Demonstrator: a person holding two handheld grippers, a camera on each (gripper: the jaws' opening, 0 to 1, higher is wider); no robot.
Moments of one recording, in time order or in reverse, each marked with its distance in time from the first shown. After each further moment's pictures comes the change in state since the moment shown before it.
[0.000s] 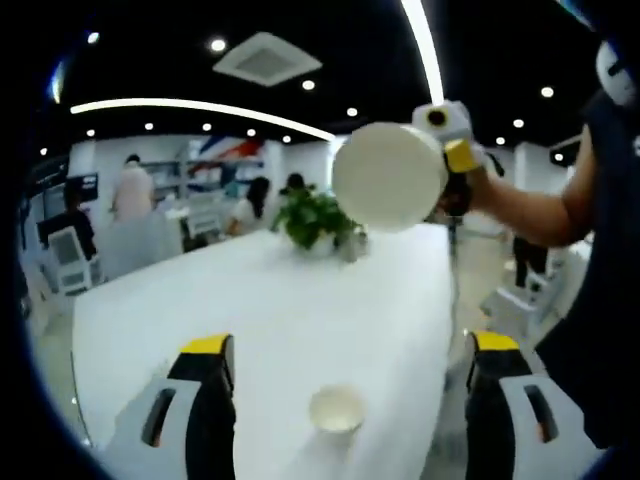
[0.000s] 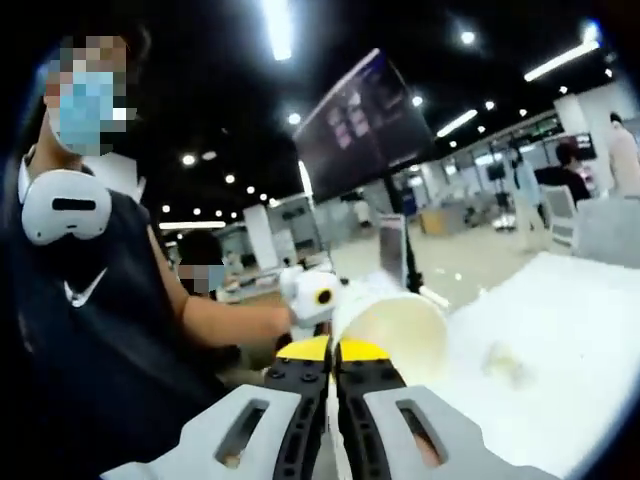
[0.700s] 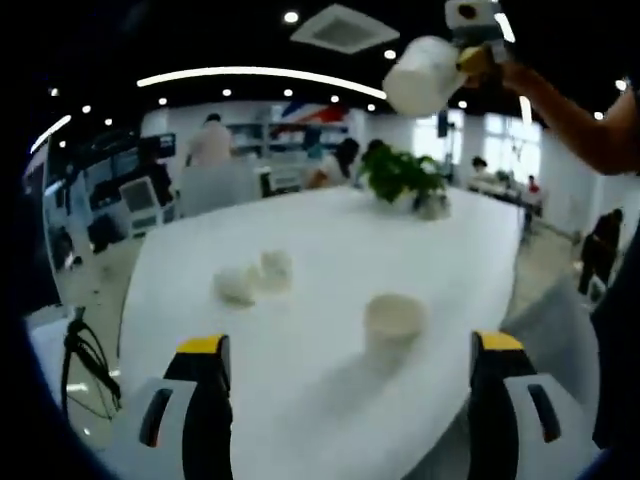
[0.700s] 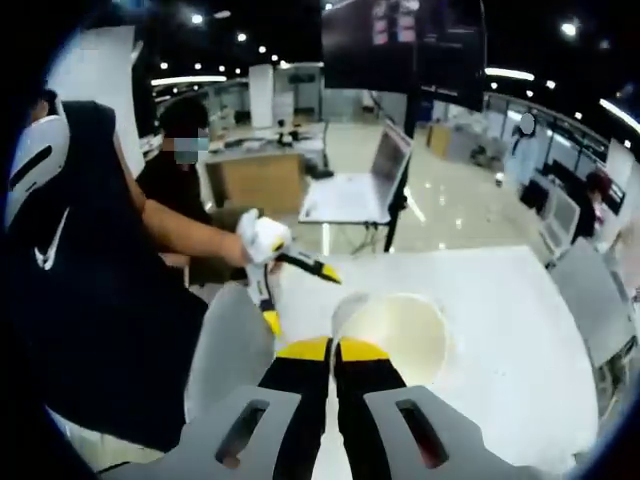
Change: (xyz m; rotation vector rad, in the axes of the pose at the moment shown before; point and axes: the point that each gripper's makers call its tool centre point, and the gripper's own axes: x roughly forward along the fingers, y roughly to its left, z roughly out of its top) left arm -0.050 0.028 -0.102 -0.131 0.128 0.314; right arm 0.018 -0.031 0.008 -0.276 0.623 -0.067
